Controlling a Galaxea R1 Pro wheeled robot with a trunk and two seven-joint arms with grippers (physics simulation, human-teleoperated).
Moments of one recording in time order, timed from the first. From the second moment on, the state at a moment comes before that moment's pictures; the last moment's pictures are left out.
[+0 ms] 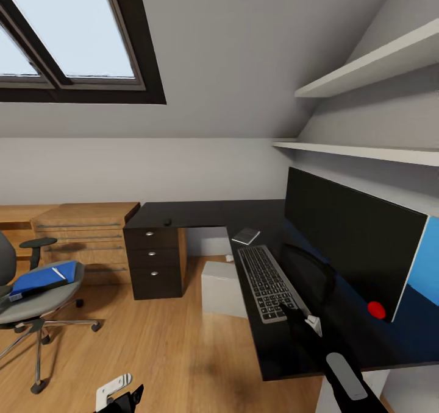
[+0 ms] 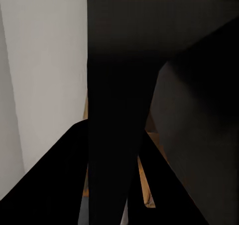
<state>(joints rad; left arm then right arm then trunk) -0.12 -0.06 0.37 -0.82 0.13 0.15 -0.19 -0.39 -0.04 -0.14 -0.73 -1.17 0.36 0.35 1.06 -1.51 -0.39</state>
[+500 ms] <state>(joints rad) -0.12 -0.06 0.37 -0.82 0.13 0.15 -0.20 -0.39 -0.04 -0.14 -0.73 -1.17 0.36 0.28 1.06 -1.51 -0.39</state>
